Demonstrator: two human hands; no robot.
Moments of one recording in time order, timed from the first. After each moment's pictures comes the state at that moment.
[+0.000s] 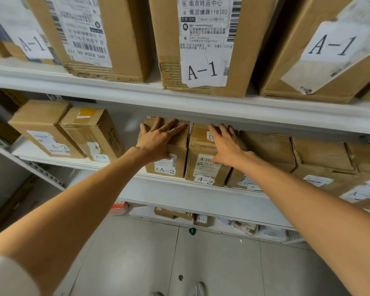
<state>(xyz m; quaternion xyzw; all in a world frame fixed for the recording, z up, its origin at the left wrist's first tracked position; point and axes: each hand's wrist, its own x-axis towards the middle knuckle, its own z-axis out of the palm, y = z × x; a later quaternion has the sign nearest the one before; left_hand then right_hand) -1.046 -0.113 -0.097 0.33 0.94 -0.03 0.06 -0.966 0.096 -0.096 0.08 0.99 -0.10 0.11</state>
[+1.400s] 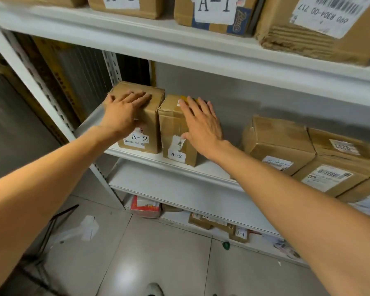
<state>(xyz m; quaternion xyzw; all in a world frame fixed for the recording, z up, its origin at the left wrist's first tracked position) -1.176 -0.452 -0.127 0.22 0.97 0.05 -0.10 -1.102 -0.234 -0.121 -0.10 0.99 0.01 -0.10</state>
